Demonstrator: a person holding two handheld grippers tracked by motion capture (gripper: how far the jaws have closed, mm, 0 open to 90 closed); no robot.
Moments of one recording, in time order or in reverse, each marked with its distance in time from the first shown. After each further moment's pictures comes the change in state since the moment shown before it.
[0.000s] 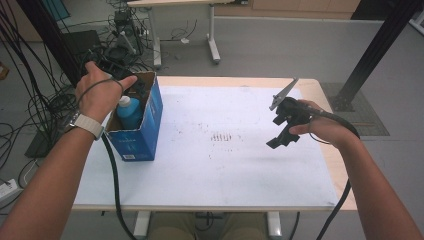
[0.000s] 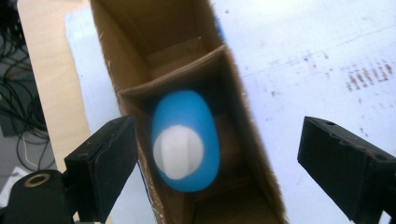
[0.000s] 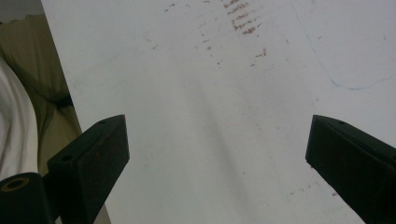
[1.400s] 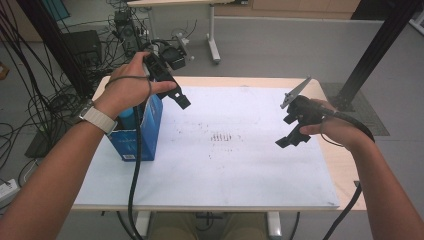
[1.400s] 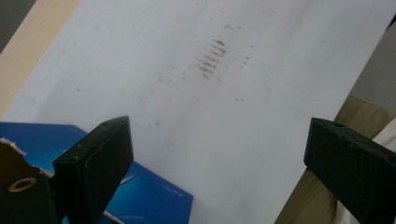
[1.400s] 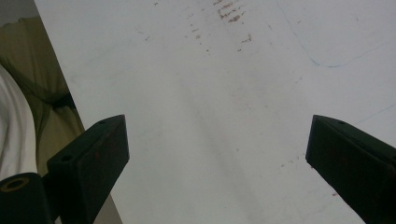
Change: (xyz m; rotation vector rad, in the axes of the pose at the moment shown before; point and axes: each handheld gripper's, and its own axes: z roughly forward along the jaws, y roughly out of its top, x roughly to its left) left arm -0.110 0.024 -0.023 0.002 -0.295 0.657; right arm 0.004 -0.015 -0.022 -0.005 -0.049 0.051
